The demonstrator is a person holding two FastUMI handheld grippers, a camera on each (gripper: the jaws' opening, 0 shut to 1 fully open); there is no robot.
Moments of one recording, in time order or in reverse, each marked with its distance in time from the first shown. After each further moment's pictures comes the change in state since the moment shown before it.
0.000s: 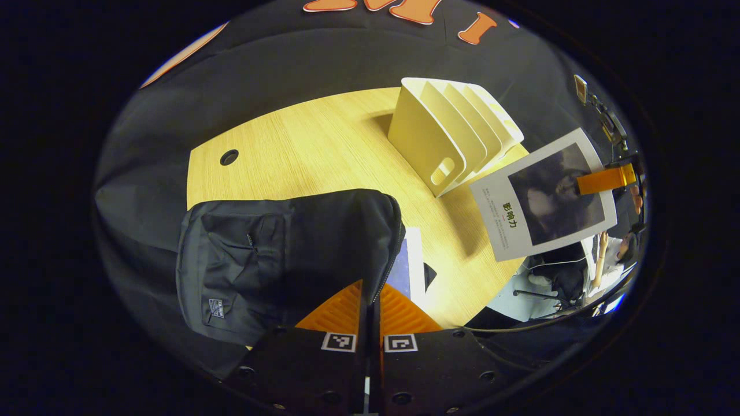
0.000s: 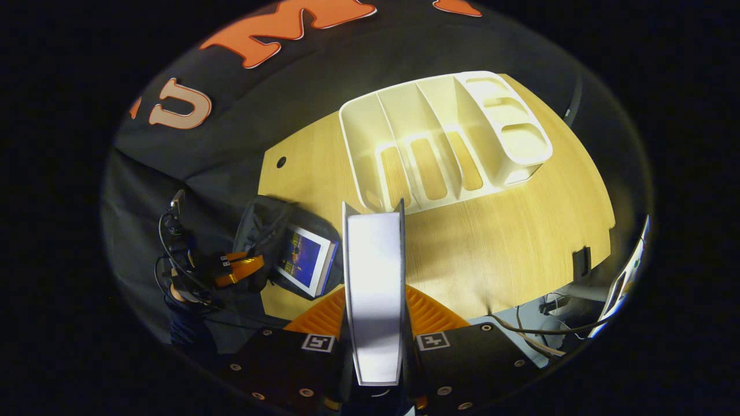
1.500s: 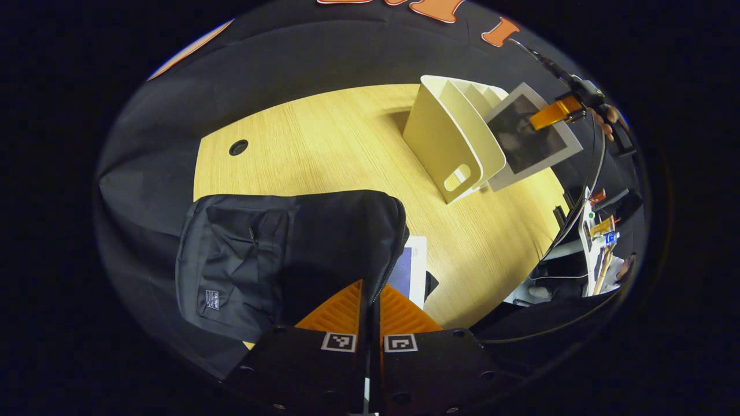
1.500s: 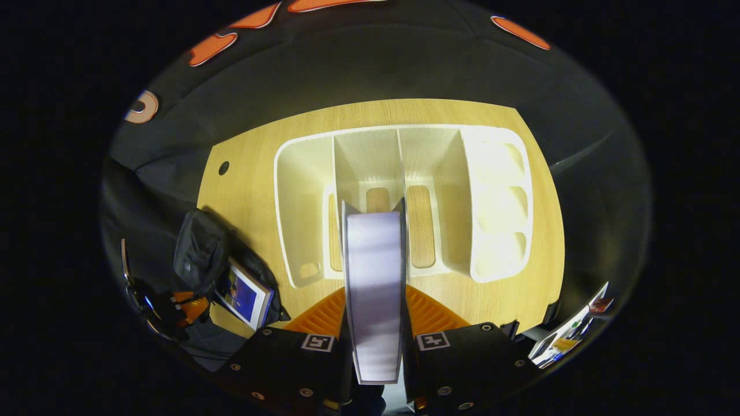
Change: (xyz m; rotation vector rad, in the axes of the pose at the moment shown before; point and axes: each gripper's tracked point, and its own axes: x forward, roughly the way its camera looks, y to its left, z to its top) left arm 0.009 0.000 0.002 -0.068 0.035 0.054; right arm 0.037 -0.069 0.158 -0.149 0.087 -0.268
